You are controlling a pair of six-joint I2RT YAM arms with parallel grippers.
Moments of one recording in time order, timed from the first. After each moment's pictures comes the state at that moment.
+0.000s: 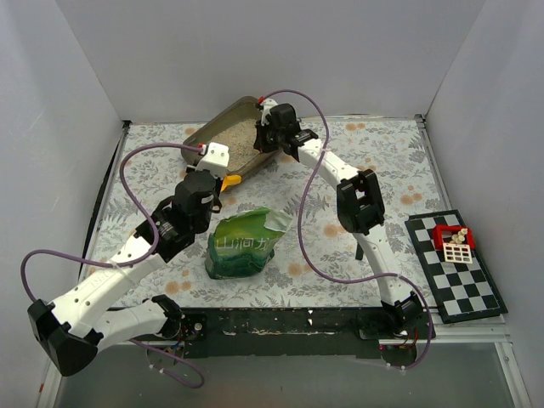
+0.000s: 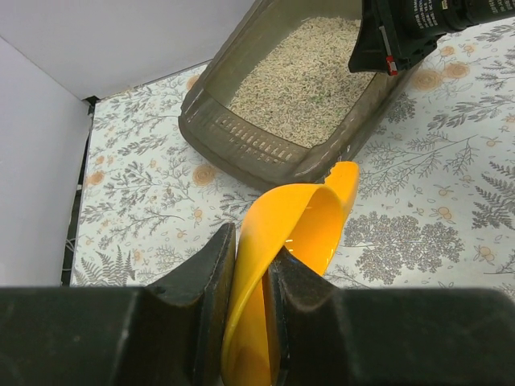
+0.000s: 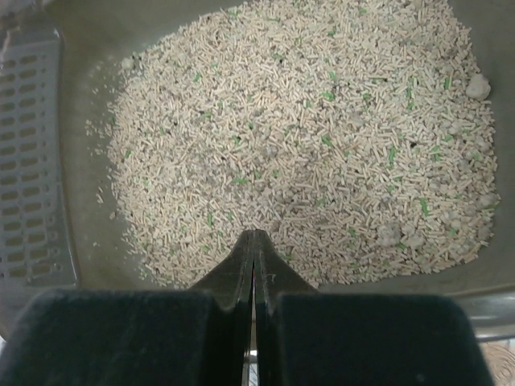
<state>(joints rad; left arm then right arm) -0.74 1.01 1.01 -0.32 -0.70 0.09 0.57 2.52 2.28 -0.28 -0.22 0.19</state>
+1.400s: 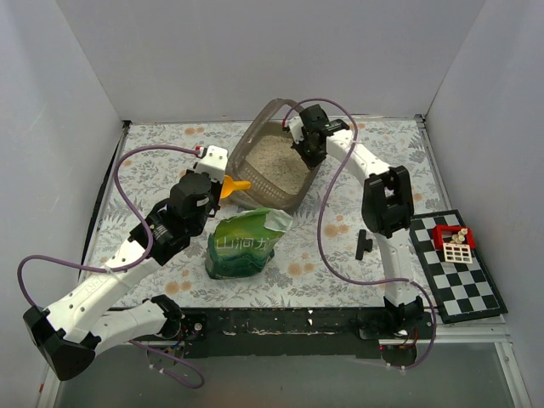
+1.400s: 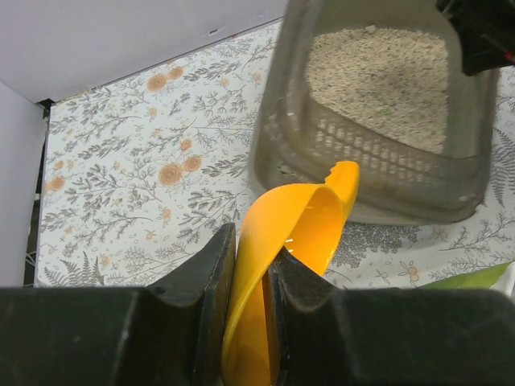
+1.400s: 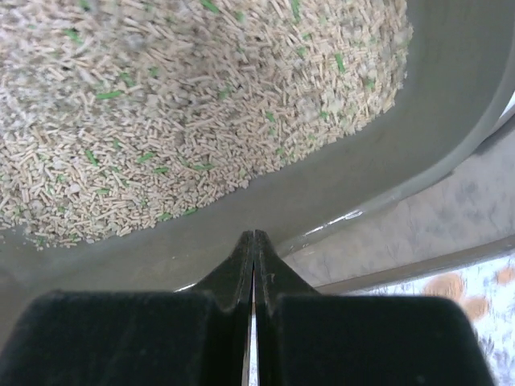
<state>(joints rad) -0.74 0.96 1.01 -0.37 -0.59 0.05 0.48 2.28 2.07 -0.82 -0.05 -0.32</state>
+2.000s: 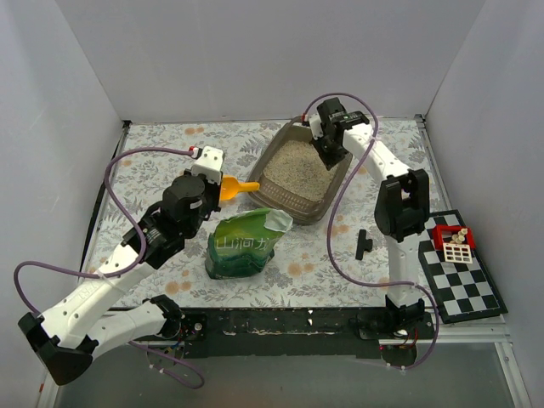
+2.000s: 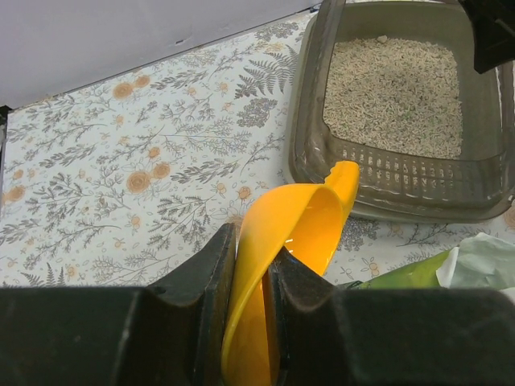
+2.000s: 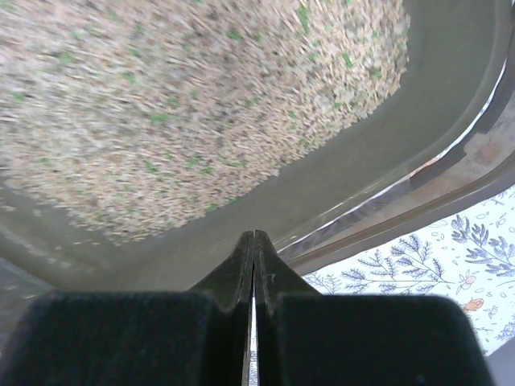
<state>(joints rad) -0.74 0.93 1.01 -0.38 -0.50 0.00 0.38 2.16 1.99 -0.97 0.00 -0.24</state>
